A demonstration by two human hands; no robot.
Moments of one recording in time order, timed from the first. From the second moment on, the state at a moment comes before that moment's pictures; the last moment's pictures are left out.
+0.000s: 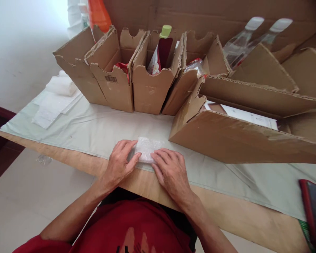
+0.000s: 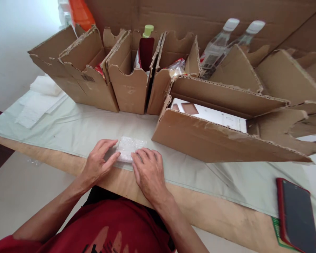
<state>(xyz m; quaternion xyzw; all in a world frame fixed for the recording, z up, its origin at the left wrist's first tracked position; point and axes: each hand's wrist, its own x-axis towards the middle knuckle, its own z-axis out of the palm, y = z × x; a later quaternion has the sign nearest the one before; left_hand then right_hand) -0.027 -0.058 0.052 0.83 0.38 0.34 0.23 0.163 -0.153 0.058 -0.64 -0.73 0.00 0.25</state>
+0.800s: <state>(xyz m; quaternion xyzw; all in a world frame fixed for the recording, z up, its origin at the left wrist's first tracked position) -0.005 -0.115 0.077 0.77 0.30 0.24 0.51 0.184 -0.208 0.119 -0.66 -0.61 0.28 0.35</state>
